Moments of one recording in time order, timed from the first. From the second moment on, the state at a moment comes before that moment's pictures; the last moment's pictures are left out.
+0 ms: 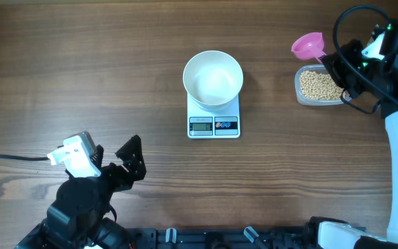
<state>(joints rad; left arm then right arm) -0.56 0.43 0.84 -0.88 -0.35 -0.73 -0.13 1.40 1.47 -0.93 -0.34 0.77</state>
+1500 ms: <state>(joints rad) -0.56 0.43 0.84 -0.88 -0.35 -0.73 -0.13 1.40 1.46 -0.74 -0.35 0.26</state>
